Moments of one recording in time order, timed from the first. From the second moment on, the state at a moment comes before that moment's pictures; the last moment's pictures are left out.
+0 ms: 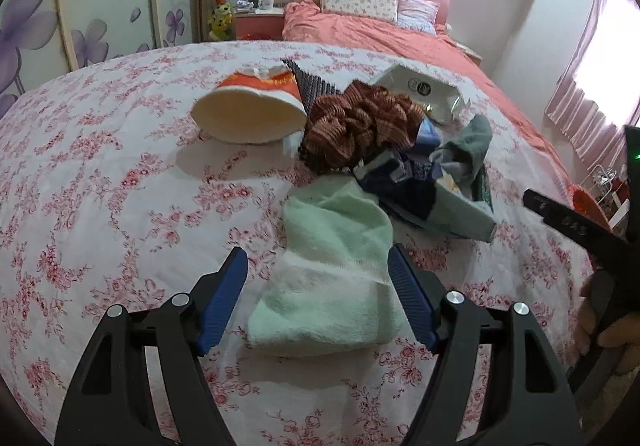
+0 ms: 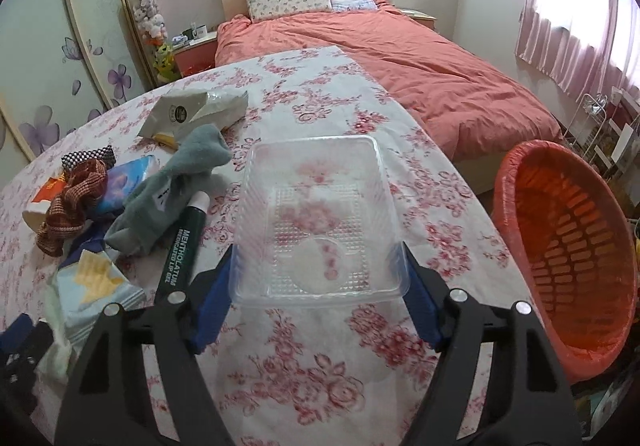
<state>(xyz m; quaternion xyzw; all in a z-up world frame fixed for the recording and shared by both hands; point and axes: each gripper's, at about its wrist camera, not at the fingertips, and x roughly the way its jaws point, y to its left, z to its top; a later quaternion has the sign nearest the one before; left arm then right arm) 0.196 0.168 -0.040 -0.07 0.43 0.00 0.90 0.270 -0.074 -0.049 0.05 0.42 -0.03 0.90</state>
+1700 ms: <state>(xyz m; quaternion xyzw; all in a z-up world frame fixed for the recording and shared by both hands) 0.178 0.062 0.051 -0.05 0.32 -0.12 0.94 0.169 -0.166 0.017 0.08 0.35 -0.04 0.93</state>
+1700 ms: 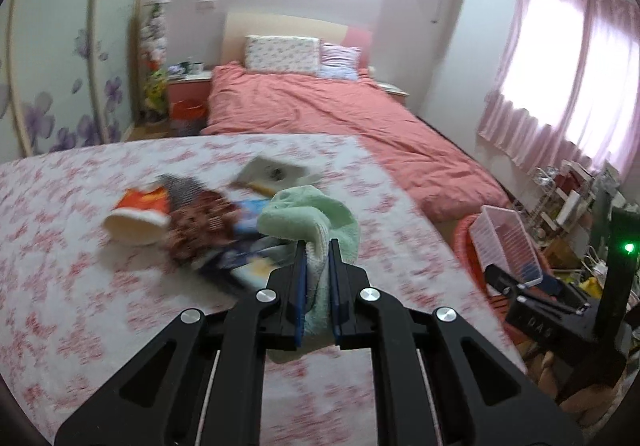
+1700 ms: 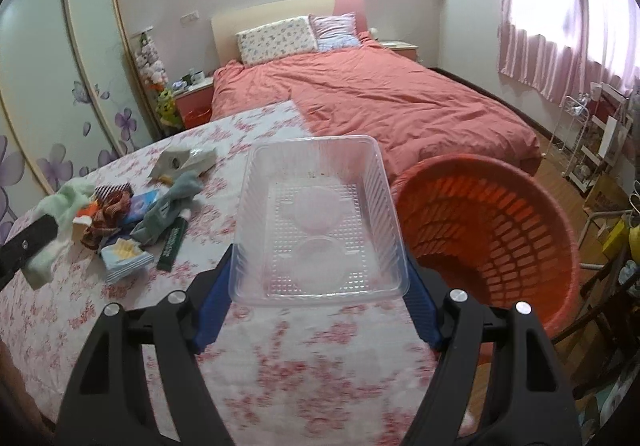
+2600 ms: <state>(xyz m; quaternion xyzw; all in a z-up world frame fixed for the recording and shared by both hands) 0.225 -0.160 0.015 -0.02 0.36 -0.32 0.88 0.150 -0.340 -0.010 0.16 0.33 -0.17 0.91</state>
